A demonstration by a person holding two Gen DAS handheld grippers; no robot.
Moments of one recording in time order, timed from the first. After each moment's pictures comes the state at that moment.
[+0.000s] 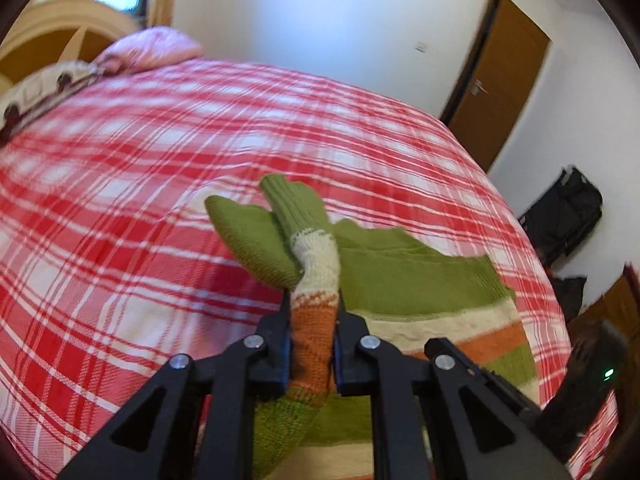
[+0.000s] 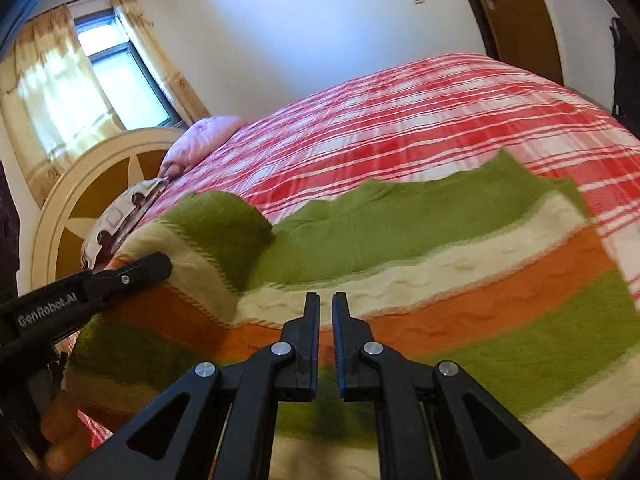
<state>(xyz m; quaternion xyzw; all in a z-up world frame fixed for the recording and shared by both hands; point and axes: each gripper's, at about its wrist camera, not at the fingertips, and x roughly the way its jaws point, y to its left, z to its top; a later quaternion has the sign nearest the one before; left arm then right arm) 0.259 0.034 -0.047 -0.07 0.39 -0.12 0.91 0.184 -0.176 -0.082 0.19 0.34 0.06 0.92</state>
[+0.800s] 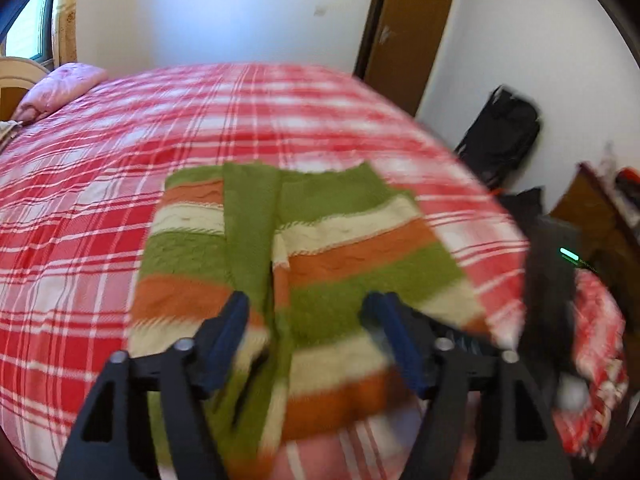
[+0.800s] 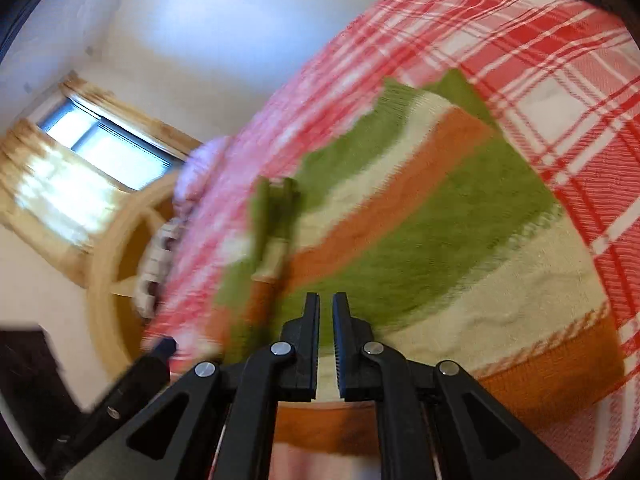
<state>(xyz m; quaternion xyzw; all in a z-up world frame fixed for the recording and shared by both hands) 0.179 0.009 -0.056 0.00 0.38 -0.26 0.89 0.139 -0.257 -0.104 0.39 0.35 0.11 0.84</state>
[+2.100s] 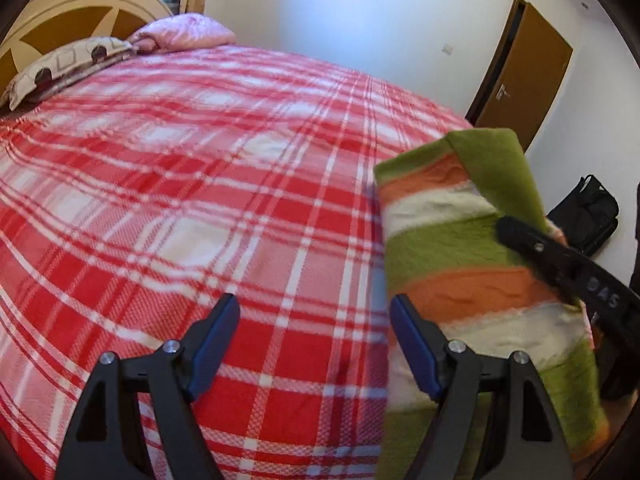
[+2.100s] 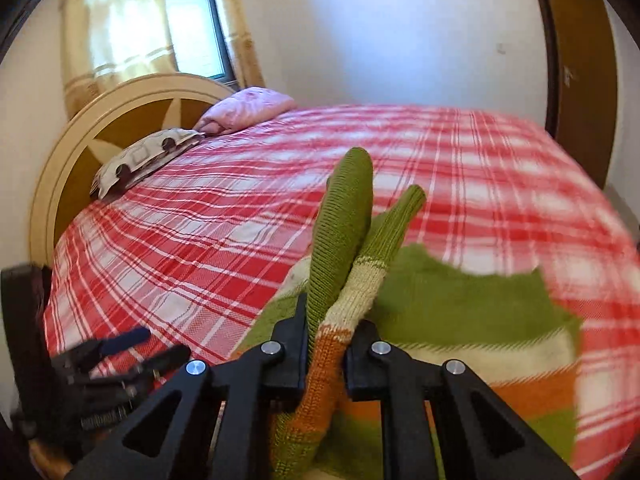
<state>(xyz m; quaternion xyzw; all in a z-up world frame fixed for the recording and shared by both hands) 0.230 0.148 -0.097 -0.10 0.39 -0.07 0.91 0.211 -0.147 -0.023 0.02 0.32 0.14 0.94</state>
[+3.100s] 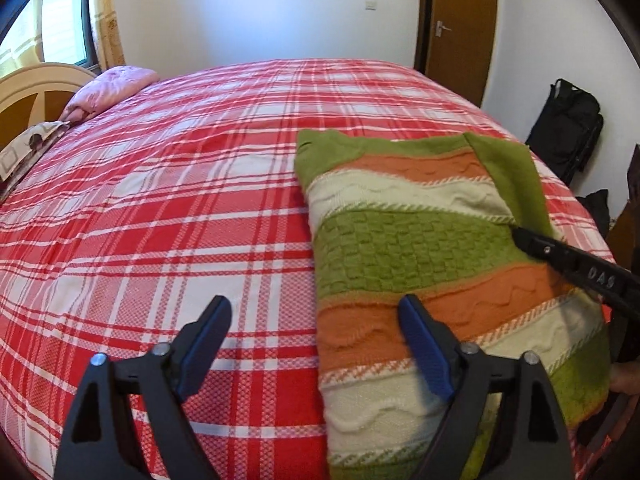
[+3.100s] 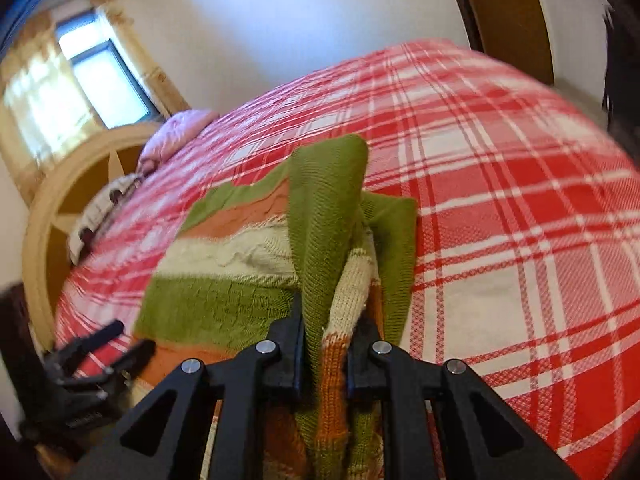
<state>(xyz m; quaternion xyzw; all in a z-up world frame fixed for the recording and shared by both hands) 0.235 0.001 -0.111 0.05 0.39 -0.12 0.91 0.188 -0.334 -0.101 0.20 0.37 0.06 0.90</state>
